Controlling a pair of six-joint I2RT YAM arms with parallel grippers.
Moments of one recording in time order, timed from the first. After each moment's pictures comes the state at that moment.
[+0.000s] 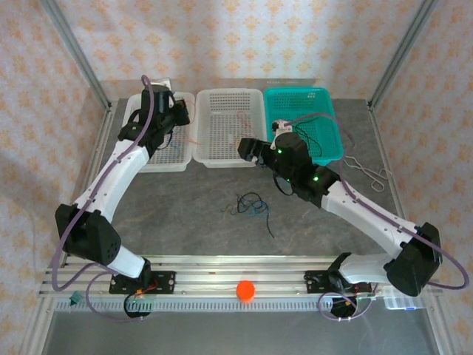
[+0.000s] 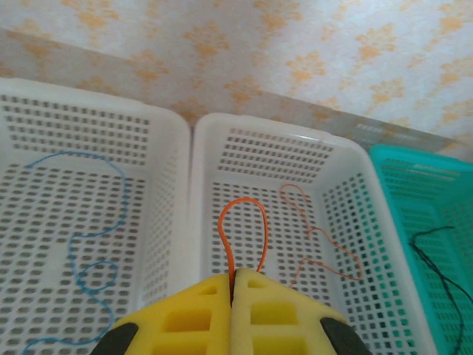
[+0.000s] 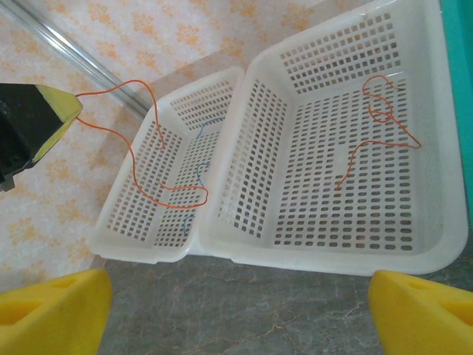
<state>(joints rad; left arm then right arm) -0.21 1.52 1.45 -0.42 -0.06 -0.41 0.72 1.26 1.07 -0.19 0.12 0.70</state>
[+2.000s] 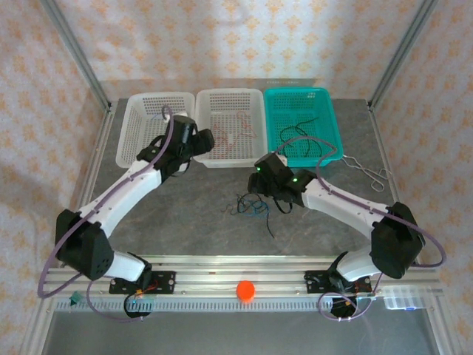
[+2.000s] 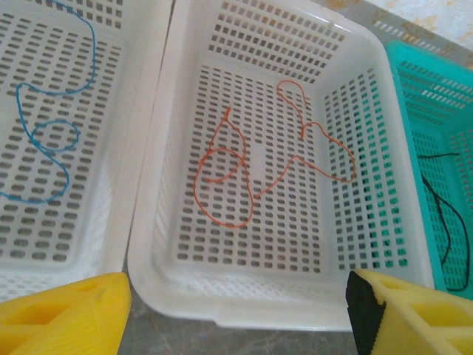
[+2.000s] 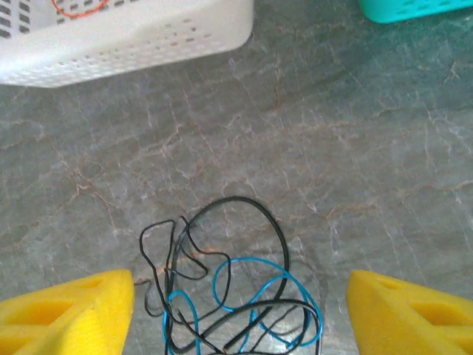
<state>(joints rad) -0.42 1.40 1.17 -0.44 -0.21 -0.65 0.76 1.42 1.01 -0.59 0.17 0.82</state>
